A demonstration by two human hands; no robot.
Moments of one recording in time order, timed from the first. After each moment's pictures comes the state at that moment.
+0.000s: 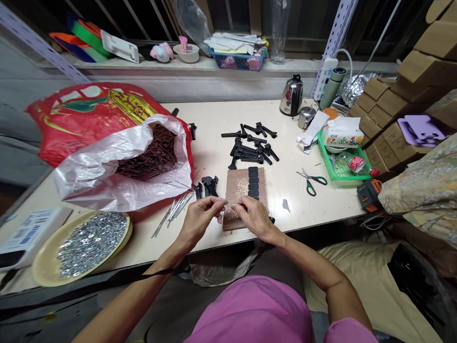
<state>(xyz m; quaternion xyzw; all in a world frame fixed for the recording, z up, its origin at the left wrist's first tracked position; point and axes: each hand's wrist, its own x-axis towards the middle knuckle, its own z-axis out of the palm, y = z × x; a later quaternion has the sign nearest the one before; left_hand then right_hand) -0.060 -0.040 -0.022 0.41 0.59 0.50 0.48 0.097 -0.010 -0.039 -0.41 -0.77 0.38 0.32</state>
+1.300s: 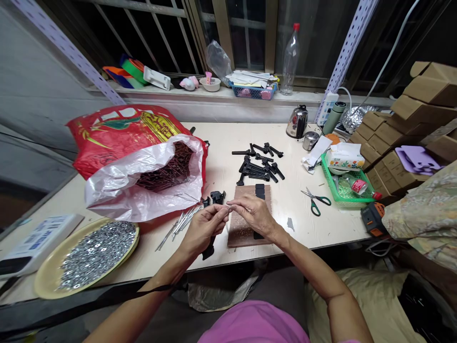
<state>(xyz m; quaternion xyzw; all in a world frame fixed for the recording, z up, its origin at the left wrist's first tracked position) -0.063 -0.035 -0.002 0.33 0.50 0.55 0.58 0.086 0.032 0.000 -0.25 -0.83 0.32 0.38</state>
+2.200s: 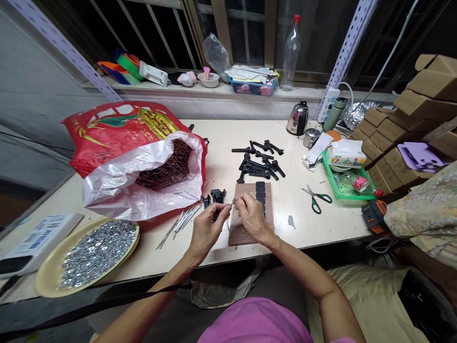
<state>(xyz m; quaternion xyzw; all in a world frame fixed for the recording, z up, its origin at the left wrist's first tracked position) -0.059 -0.037 -0.022 0.55 0.61 0.53 0.22 0.061 0.021 -0.020 -0.41 -0.68 0.46 0.39</state>
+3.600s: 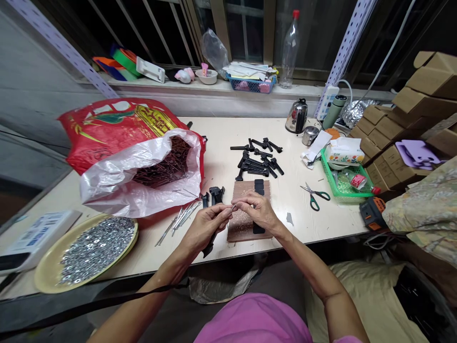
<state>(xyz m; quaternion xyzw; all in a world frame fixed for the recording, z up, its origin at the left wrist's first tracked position) -0.058 -0.039 -0.008 0.36 0.52 0.52 0.57 0.092 0.028 -0.013 -0.28 -0.74 0.48 0.38</state>
